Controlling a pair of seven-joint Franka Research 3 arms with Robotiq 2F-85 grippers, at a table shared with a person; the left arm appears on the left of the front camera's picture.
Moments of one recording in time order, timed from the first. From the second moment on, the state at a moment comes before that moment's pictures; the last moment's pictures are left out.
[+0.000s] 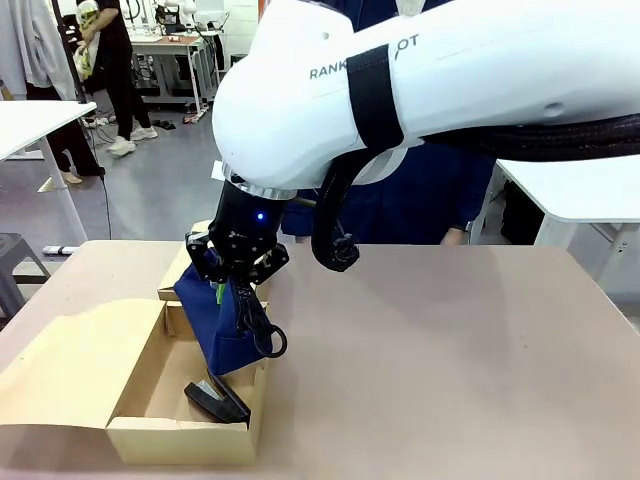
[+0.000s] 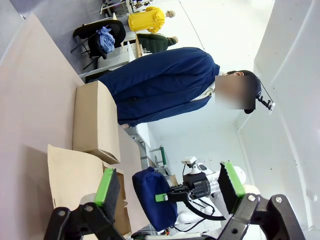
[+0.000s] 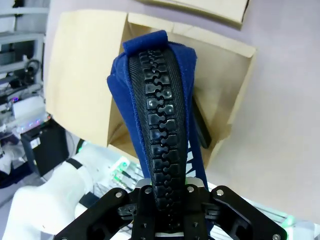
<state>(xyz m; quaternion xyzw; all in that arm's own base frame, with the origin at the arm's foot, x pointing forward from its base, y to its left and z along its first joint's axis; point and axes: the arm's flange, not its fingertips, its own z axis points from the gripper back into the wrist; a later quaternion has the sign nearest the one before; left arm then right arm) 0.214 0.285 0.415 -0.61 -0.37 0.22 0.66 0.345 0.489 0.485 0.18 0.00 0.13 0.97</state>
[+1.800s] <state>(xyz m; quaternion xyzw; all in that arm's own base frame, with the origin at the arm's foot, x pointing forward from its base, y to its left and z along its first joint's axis) 0.214 0.285 0.415 -0.61 -0.37 0.22 0.66 0.372 0.589 0.367 0.09 0.02 0.14 0.99</state>
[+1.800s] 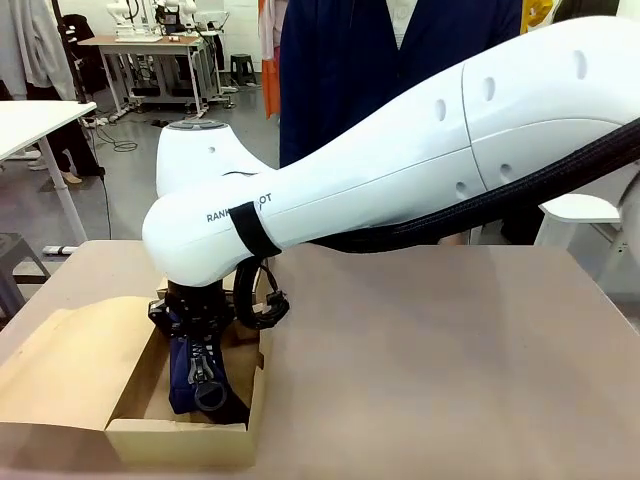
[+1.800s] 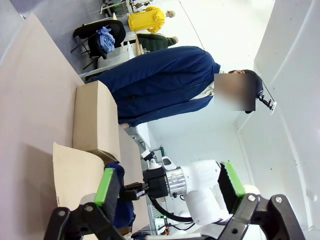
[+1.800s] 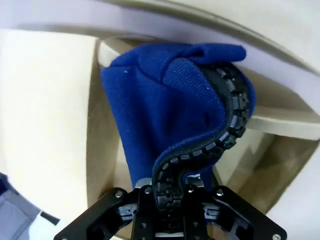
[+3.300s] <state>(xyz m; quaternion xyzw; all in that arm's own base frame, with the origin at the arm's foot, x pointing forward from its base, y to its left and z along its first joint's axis) 0.214 0.285 0.415 -0.61 -0.37 0.22 0.66 0.340 0.555 0.407 0.22 -0.06 0.27 0.94</state>
